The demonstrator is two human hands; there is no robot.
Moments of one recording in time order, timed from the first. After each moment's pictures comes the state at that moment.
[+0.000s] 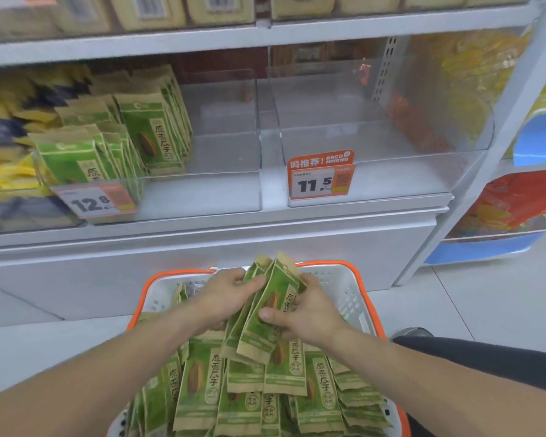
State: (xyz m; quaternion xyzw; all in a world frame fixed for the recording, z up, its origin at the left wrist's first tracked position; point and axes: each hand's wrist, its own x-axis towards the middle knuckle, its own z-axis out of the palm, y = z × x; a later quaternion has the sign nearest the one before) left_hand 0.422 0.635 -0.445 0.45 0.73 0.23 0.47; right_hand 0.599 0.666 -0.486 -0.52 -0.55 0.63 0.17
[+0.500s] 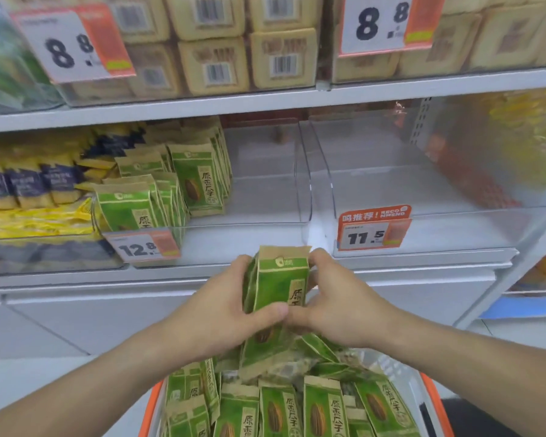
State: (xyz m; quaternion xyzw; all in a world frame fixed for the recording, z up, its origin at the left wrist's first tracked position) left_hand 0.371 0.631 -0.349 0.61 0.69 0.25 0.29; right_hand 0.551 0.710 -0.355 -0.41 -0.77 0.46 0.15
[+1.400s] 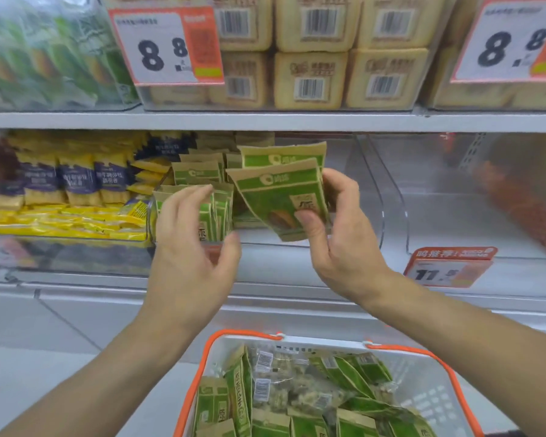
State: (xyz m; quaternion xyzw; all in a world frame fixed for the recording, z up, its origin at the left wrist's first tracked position) left_hand 0.278 0.638 -0.324 0.53 0.71 0.46 -0.06; right_hand 0.444 0.756 -0.327 -0.22 -0.81 0.26 0.48
